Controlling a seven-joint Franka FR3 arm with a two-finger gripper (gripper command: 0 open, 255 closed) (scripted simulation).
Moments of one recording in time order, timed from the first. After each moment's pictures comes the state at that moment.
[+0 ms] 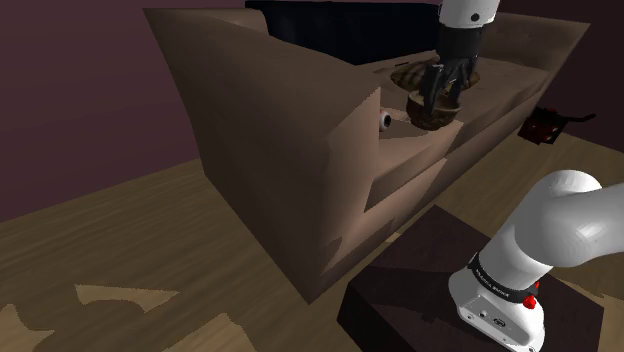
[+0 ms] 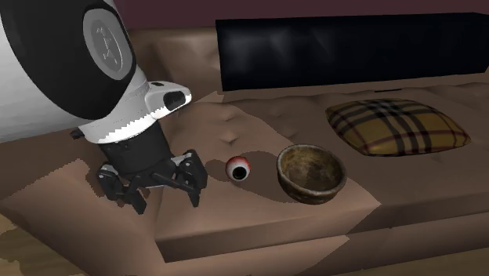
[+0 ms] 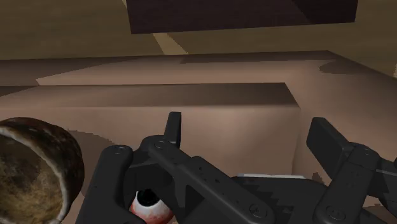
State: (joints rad) arm 0.02 -0.78 0.06 -2.31 -0.08 1.46 0.17
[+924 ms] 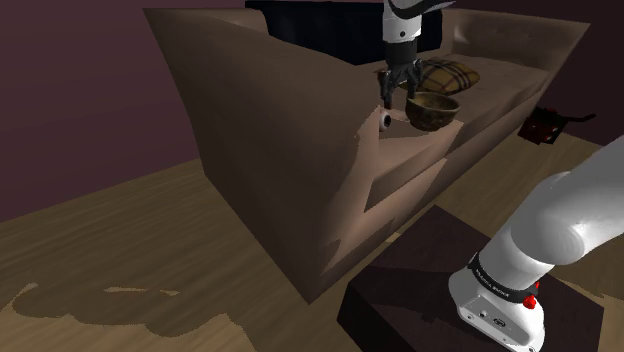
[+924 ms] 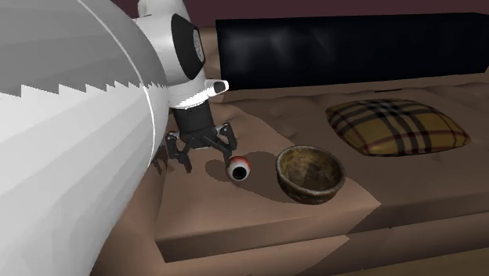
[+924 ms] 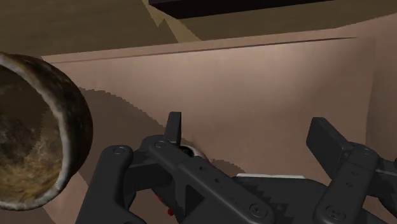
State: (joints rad) arm -0.04 -0.26 -0.01 -2.03 -0.15 1.56 0.11
